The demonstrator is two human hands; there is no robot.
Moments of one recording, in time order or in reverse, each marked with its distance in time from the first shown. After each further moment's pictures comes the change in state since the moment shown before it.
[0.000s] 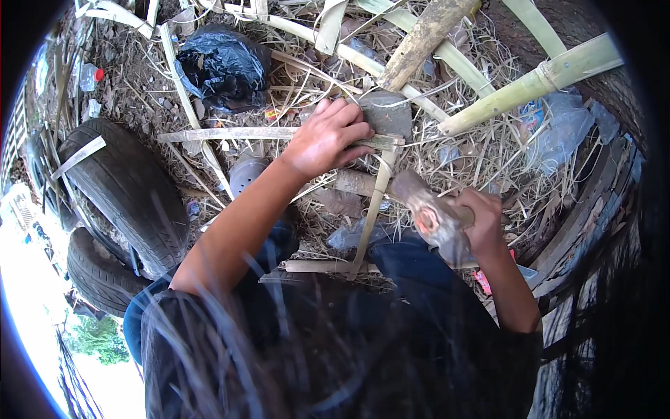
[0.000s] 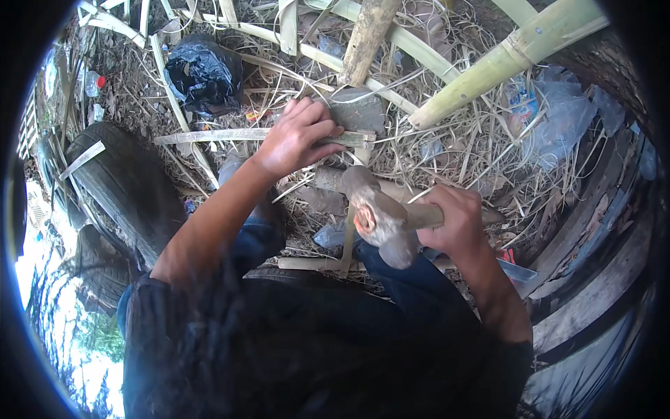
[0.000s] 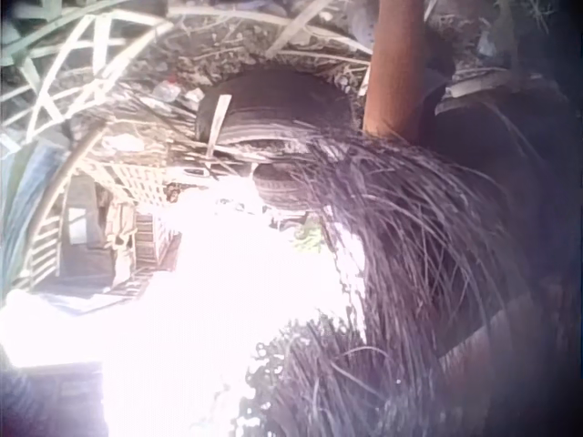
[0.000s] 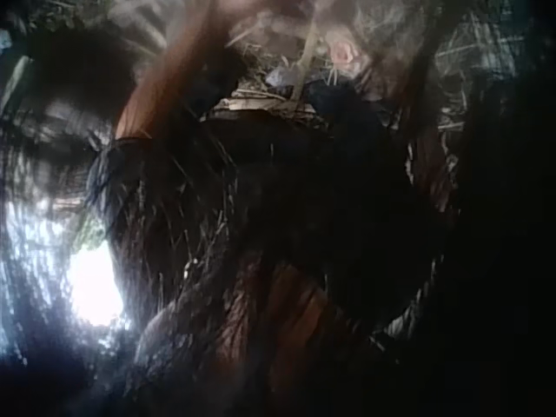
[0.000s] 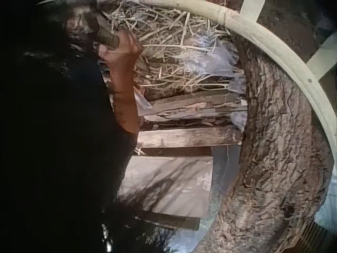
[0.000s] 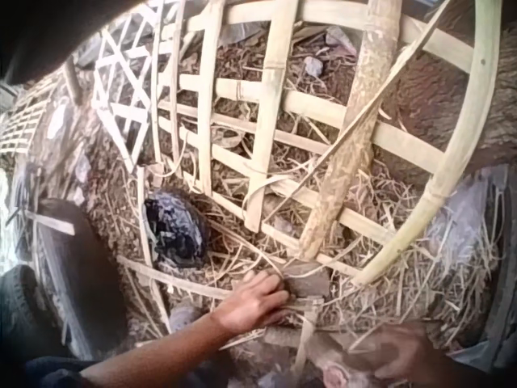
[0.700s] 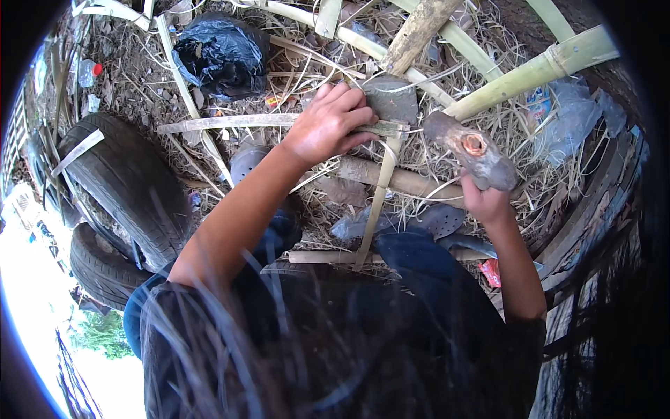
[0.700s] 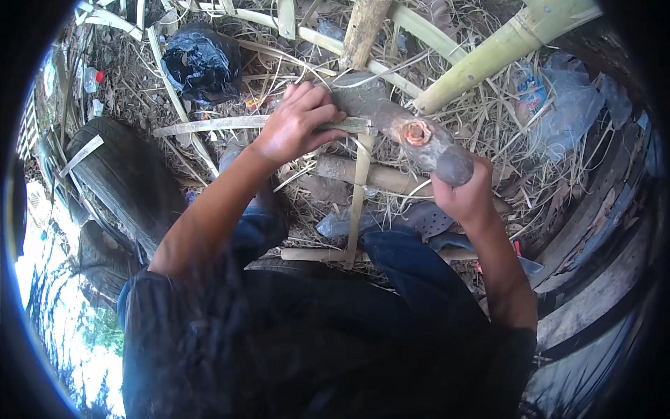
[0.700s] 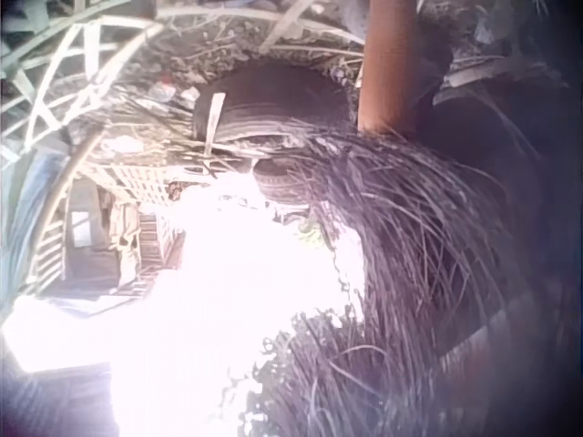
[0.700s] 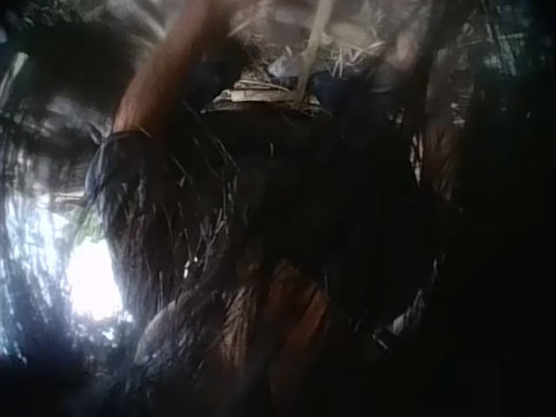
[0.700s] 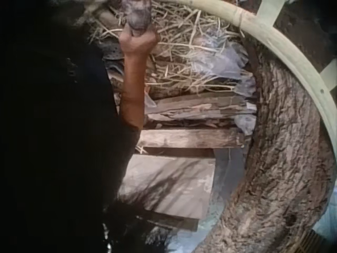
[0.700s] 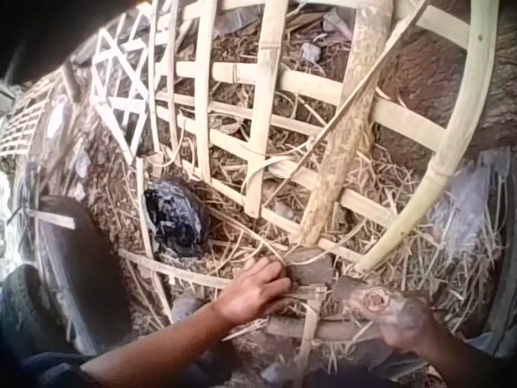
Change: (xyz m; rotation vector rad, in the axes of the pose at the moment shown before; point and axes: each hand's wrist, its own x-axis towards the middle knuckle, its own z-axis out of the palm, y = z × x) left_hand 0.002 -0.003 0.001 -0.003 -0.003 0.014; right_hand 0.015 0.028 0.014 0.117 0.233 0.107
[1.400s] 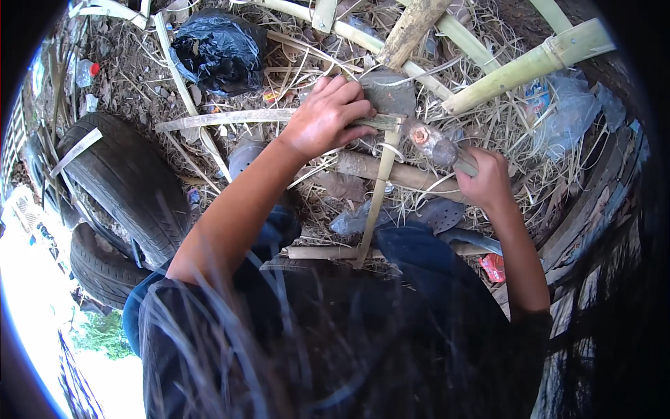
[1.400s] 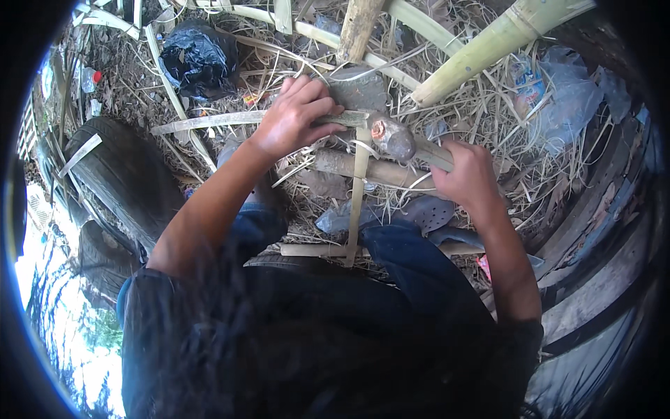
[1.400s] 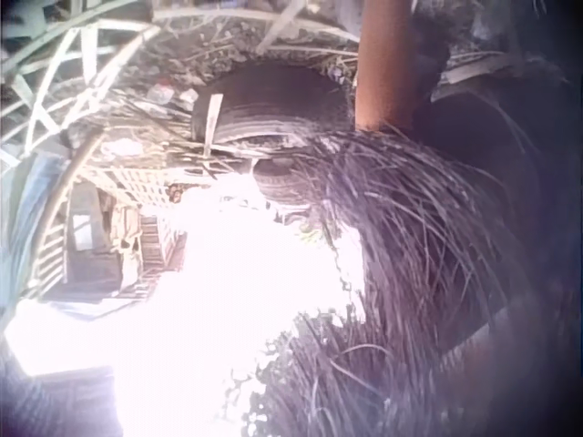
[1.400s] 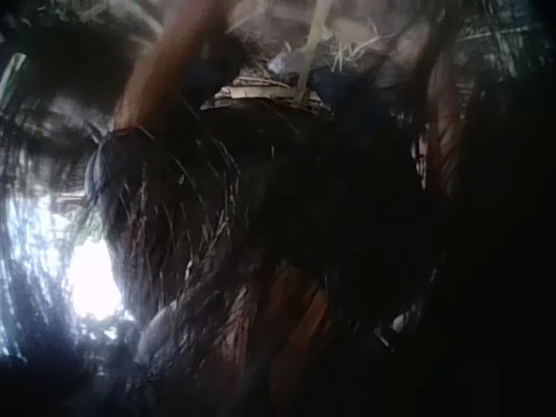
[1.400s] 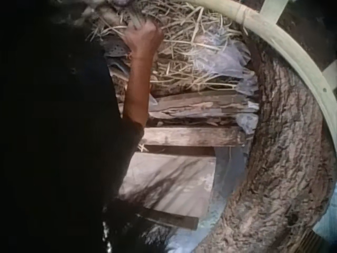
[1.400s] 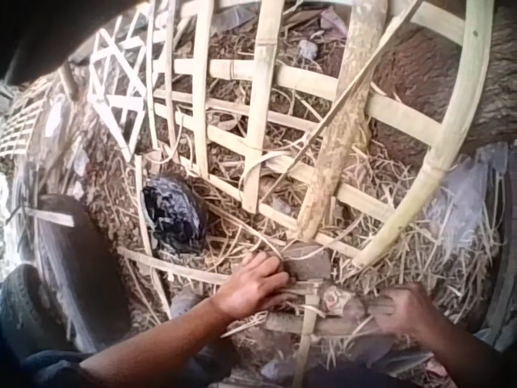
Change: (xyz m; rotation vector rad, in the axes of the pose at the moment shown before) left_hand -0.008 -0.003 0.003 0.029 0.018 0.016; right_hand 0.001 0.011 0.001 -0.327 -0.200 0.043
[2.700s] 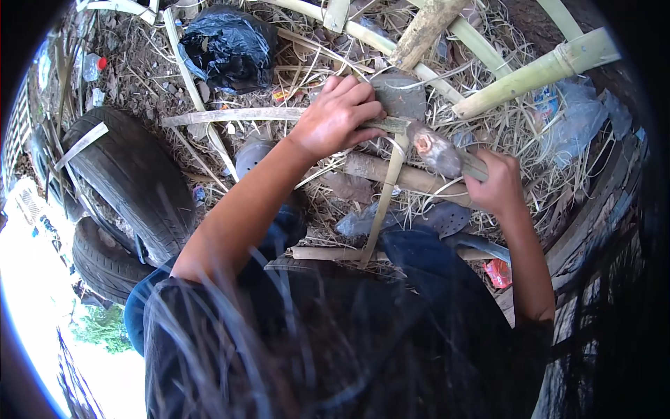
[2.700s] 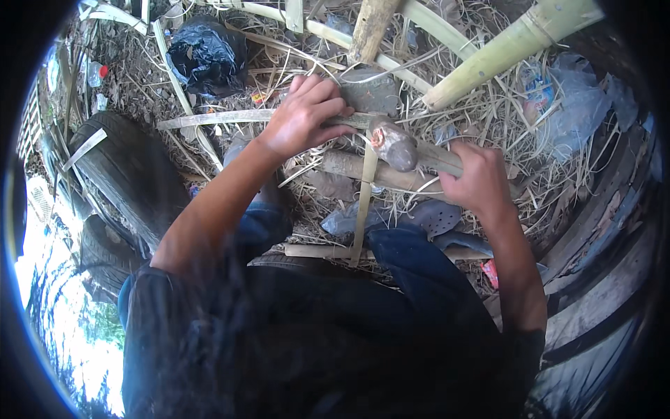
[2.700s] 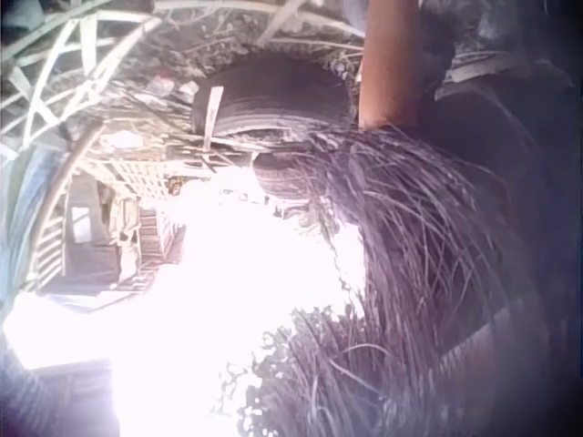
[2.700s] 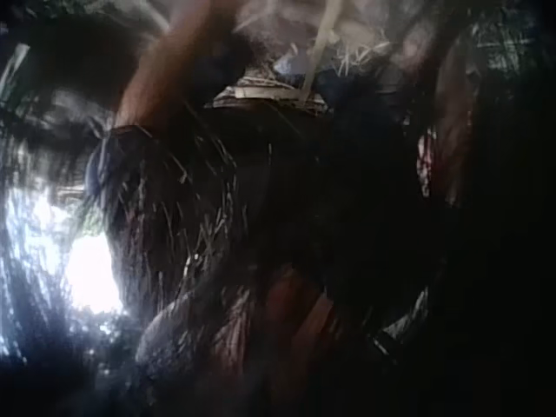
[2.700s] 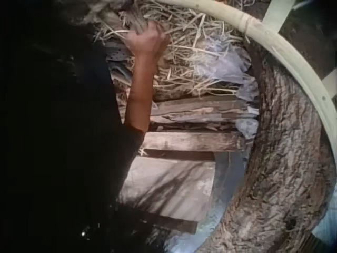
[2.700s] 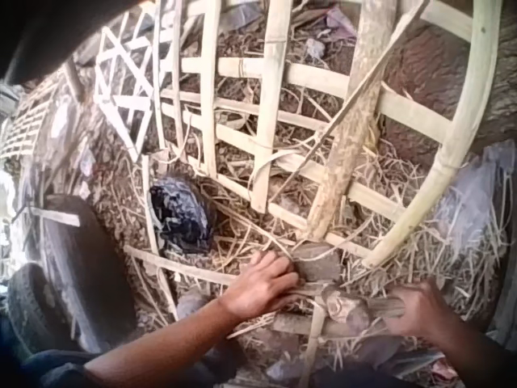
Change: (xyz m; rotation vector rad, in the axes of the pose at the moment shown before) left_hand 0.000 0.002 0.001 0.005 -0.002 0.012; right_hand -0.003 -0.006 -0.008 -0.030 -0.026 -0.021
